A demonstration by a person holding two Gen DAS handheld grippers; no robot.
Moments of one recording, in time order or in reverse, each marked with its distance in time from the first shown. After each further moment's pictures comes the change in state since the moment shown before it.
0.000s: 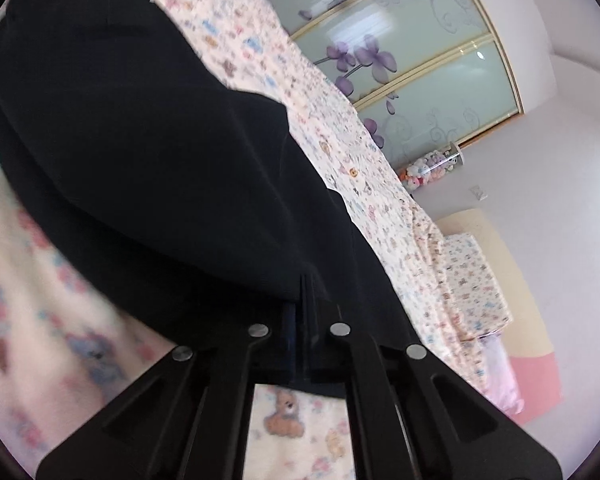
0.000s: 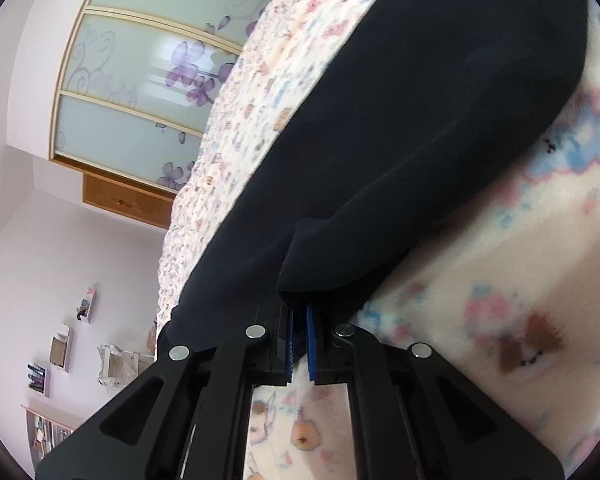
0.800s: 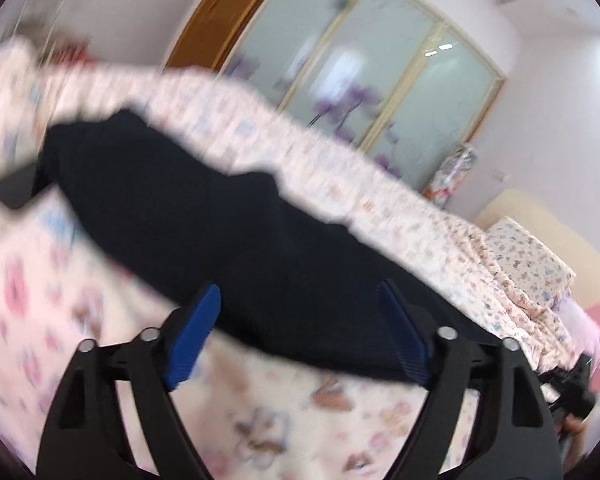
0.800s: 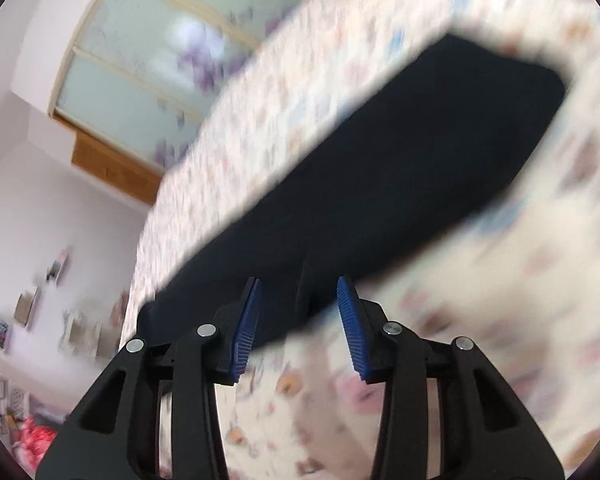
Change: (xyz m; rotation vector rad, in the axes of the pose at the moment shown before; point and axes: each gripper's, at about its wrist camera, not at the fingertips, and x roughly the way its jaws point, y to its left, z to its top) left arm -0.053 -0.046 -0.042 0.348 -0.283 0.160; right arm -0.071 0.025 0.017 -0.181 -0.105 -0.112
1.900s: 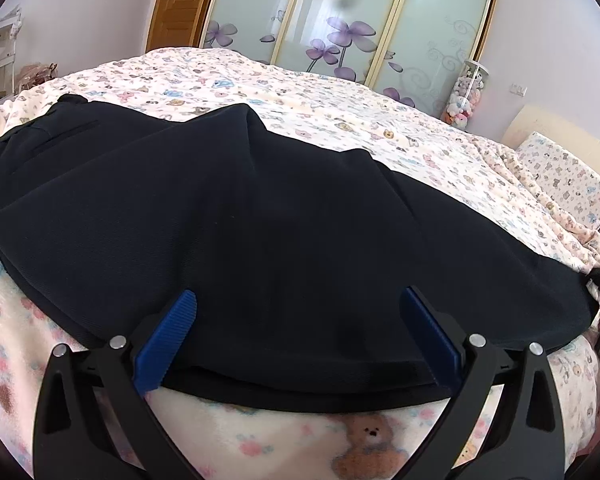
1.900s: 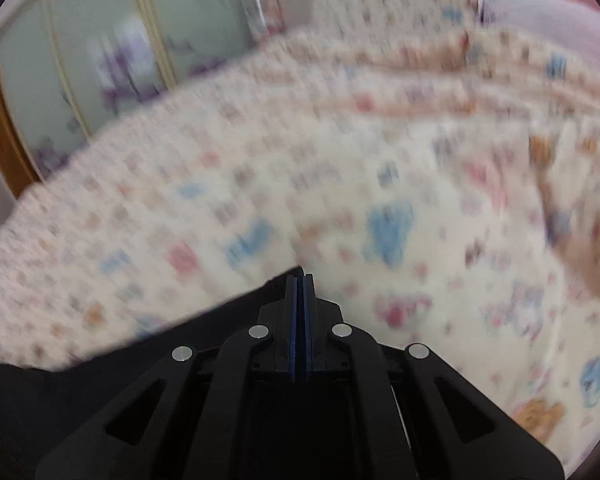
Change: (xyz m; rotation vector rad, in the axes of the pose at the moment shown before) left arm 0.105 -0.014 -0.025 0.171 0.224 0.125; right arm 0.090 -0.045 0.155 -0.285 -0.116 -0.551
